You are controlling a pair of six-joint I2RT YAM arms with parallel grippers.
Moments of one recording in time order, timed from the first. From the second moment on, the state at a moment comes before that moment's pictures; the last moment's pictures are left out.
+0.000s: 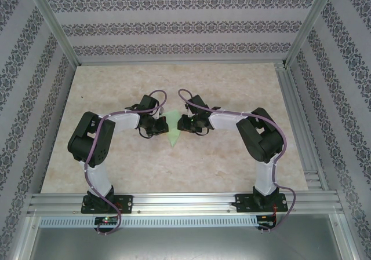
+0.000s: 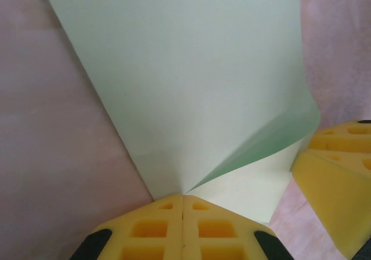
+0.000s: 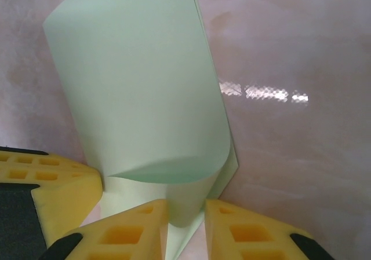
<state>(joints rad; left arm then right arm) -0.41 1.84 1.01 -0.32 0.44 -0.60 0.64 1.96 1.16 -0.21 -0.30 0.68</state>
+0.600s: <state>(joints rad) -0.41 1.83 1.00 -0.31 0.44 -0.60 0.68 1.96 1.15 -0.23 -0.29 0.64</state>
